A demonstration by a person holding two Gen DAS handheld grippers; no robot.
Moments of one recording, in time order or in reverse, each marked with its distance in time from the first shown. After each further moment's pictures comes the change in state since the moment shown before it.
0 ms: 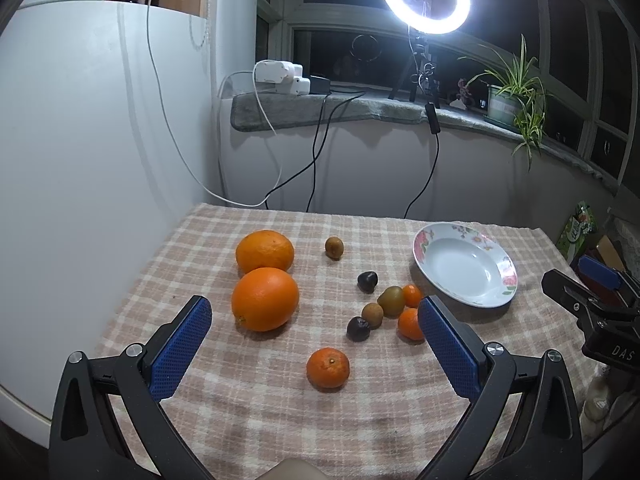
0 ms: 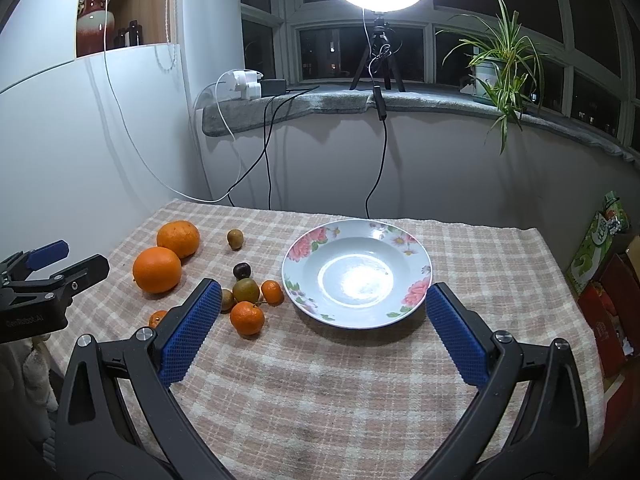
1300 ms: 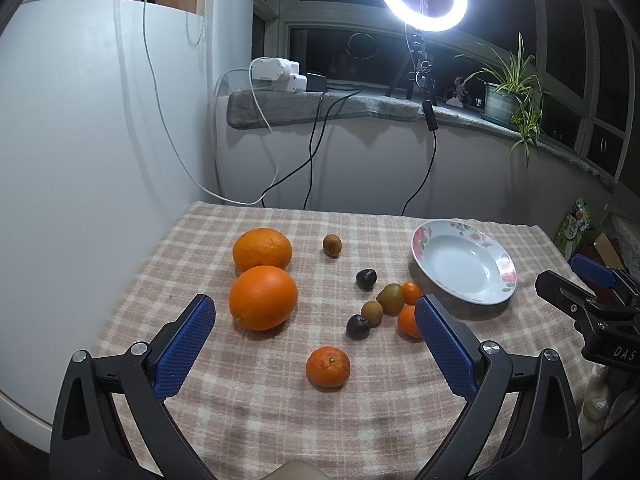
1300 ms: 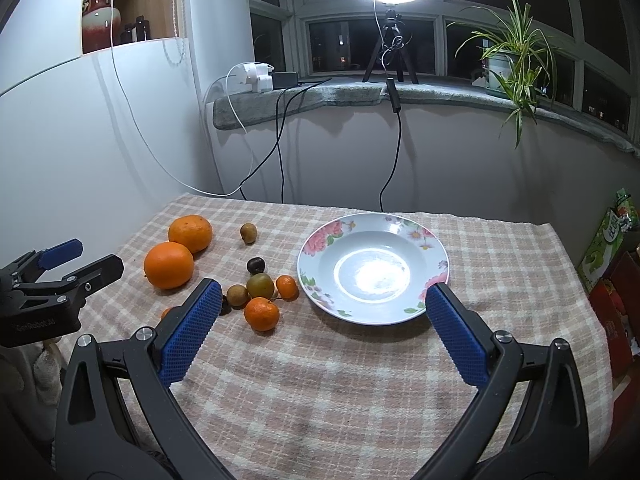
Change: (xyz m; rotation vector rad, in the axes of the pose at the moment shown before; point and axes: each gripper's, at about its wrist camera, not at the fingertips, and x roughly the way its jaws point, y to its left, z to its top) left arm 0.002 0.004 0.001 0.004 0.007 -0.017; right arm 0.006 0.005 0.001 0.002 0.030 0.044
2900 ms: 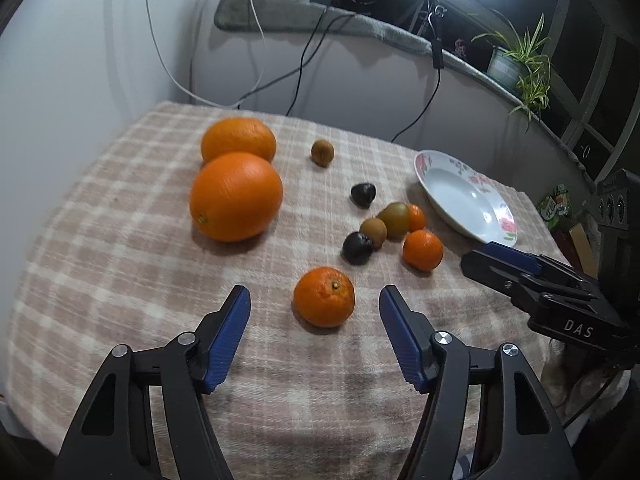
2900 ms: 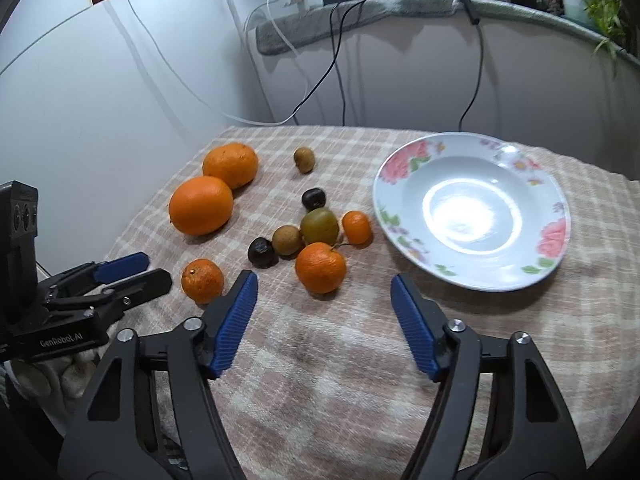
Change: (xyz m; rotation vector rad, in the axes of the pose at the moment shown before) left arm 0.060 0.026 -0.048 -0.117 0.247 -0.173; right arm 0.089 0.025 -0.030 -0.005 0.245 0.257
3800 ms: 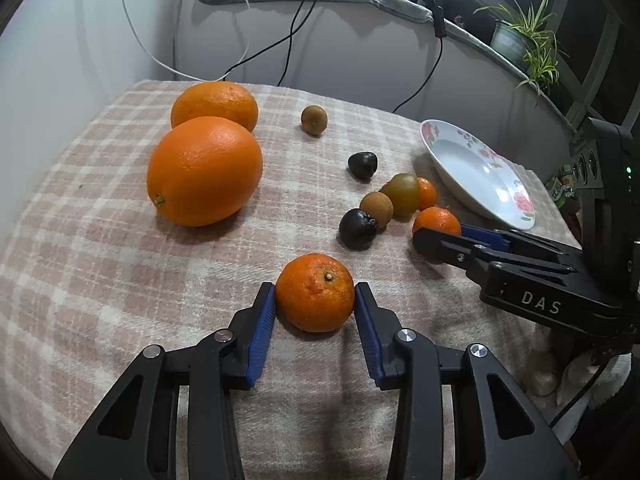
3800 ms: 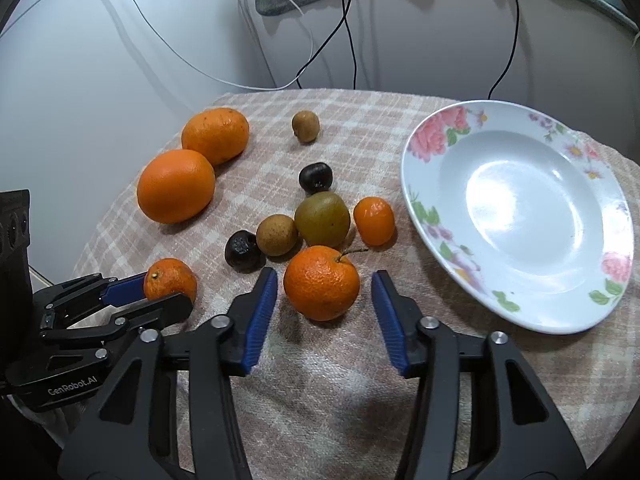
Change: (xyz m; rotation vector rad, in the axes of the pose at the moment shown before) left arm 0.032 -0.005 -0.002 0.031 0.062 0.003; right arm 0.058 -0.002 0.009 -0.010 0.102 0.026
